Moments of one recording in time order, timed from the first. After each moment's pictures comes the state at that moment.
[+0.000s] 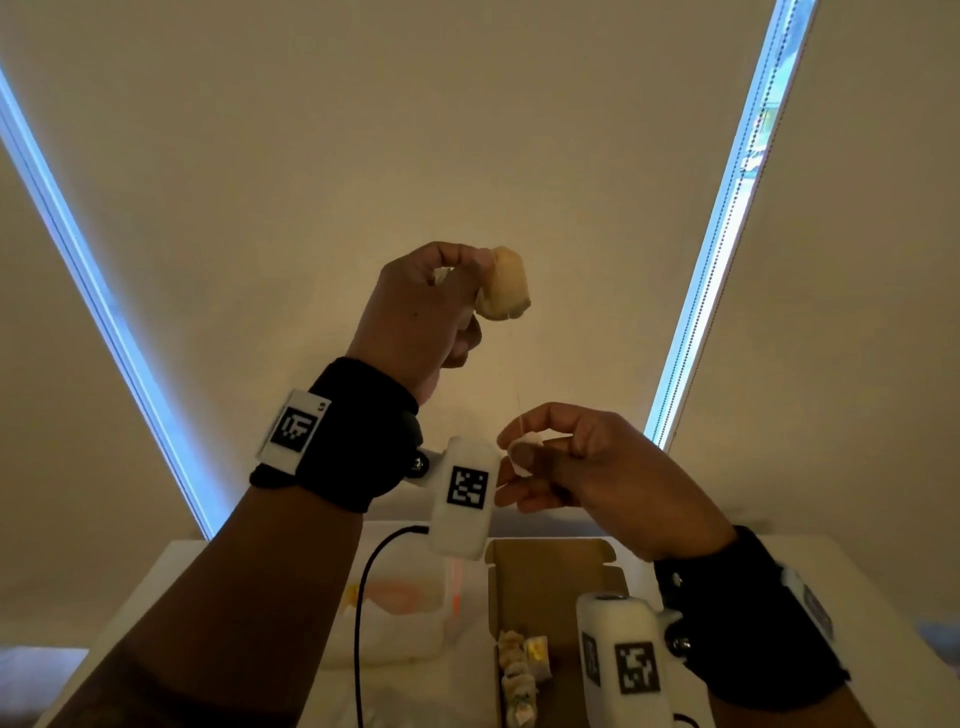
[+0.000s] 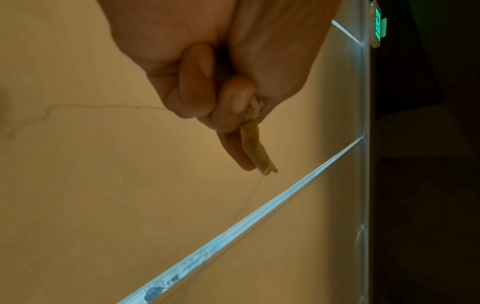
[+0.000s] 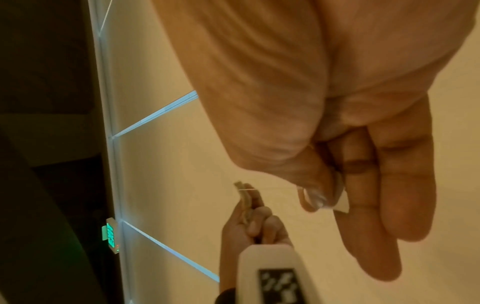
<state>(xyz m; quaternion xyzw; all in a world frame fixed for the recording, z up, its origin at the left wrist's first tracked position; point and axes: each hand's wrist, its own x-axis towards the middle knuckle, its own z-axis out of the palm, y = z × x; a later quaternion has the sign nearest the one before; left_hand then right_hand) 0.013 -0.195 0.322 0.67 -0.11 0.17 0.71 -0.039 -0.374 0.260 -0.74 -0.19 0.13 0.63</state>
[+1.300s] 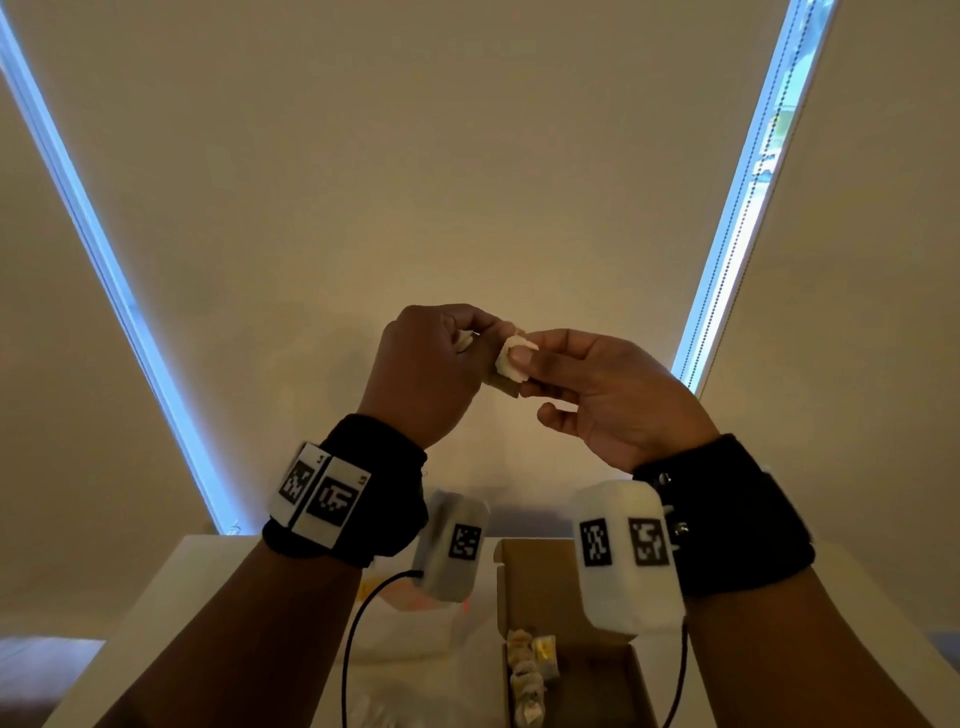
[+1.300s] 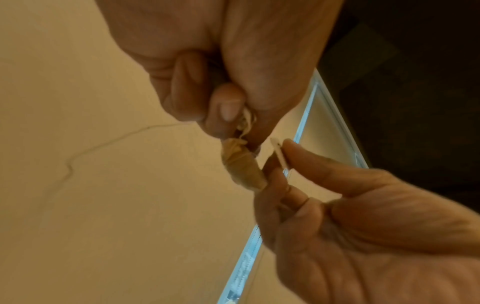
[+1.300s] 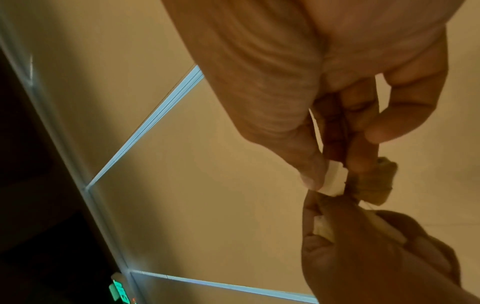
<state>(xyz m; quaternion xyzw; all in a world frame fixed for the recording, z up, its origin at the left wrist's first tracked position) -0.005 -0.182 0.290 0.83 -0.14 0.28 0.46 -0.004 -0.356 0.294 -0.66 -0.11 0.07 0.74</state>
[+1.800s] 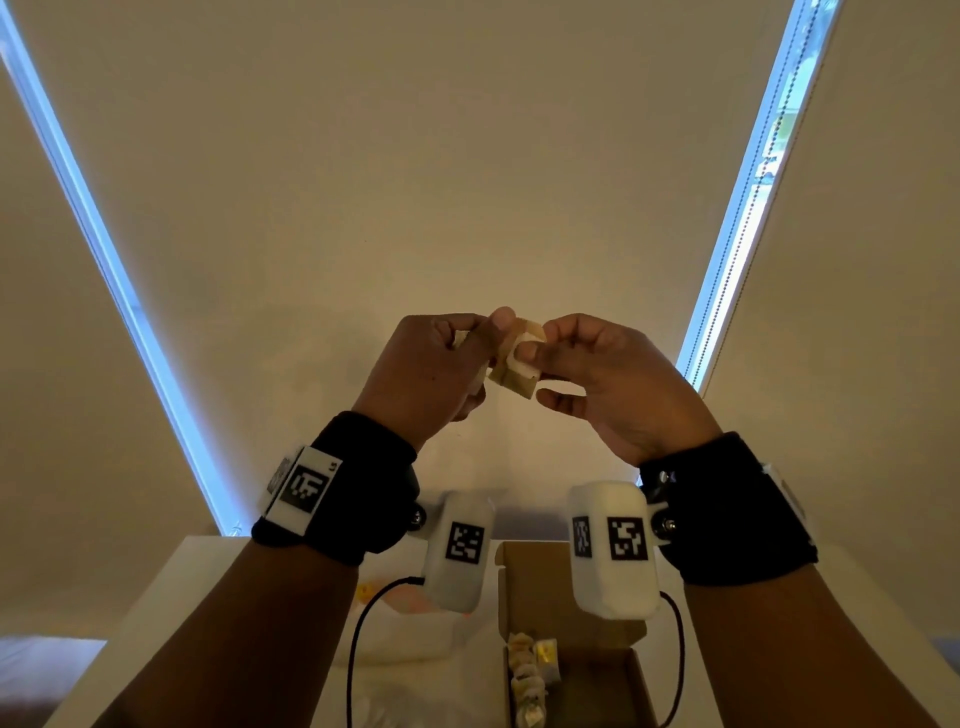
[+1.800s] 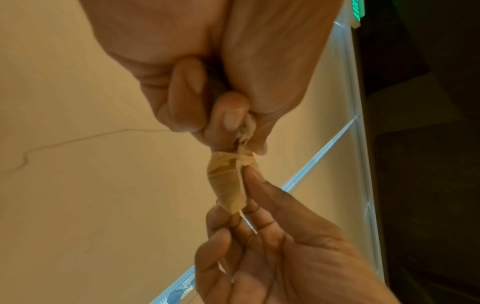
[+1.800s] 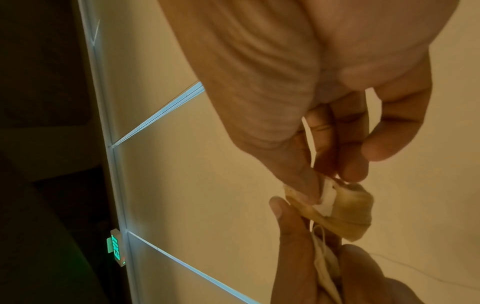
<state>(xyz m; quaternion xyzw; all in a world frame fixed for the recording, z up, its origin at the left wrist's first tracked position) -0.010 -0.181 0.293 0.76 -0.12 0.14 0.63 0.006 -0.359 0.295 -0.70 -0.14 0.02 0.70</state>
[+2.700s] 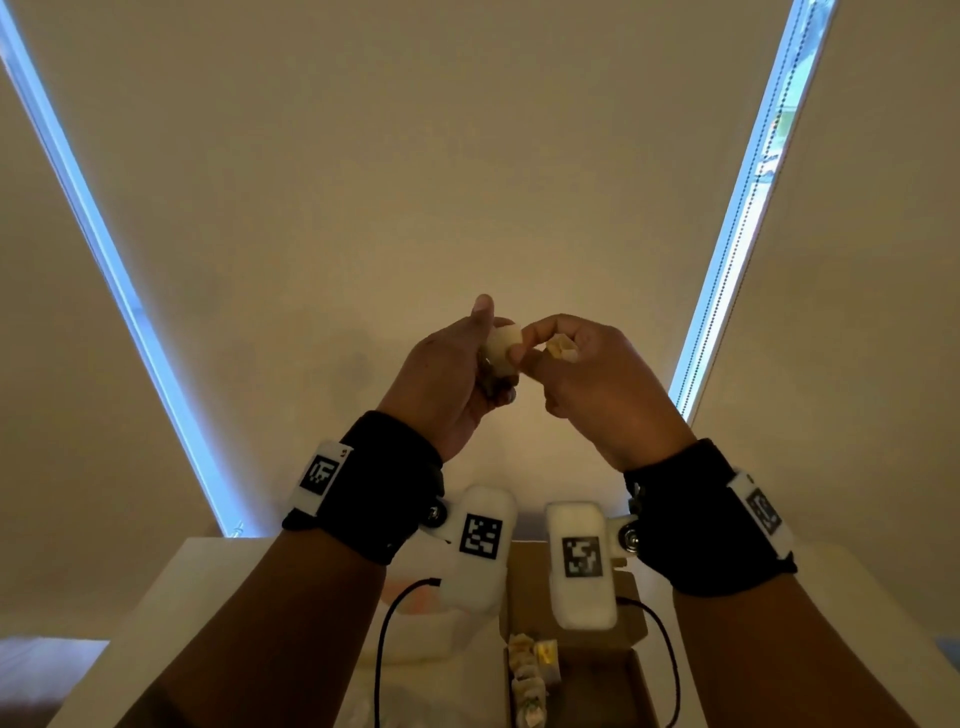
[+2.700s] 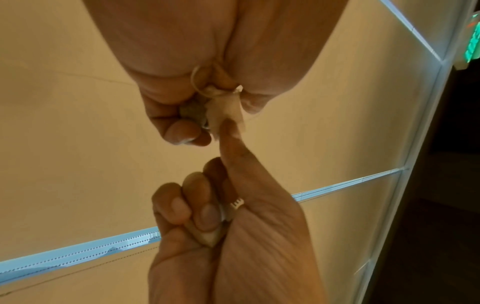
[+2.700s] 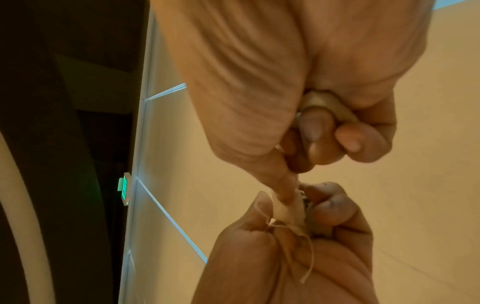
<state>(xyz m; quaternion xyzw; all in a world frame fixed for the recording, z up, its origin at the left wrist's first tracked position) 0.005 -0.202 0.286 0.58 -0.05 0.02 0.82 0.011 -0.348 0.286 -0.80 -0.18 -0.13 0.56</state>
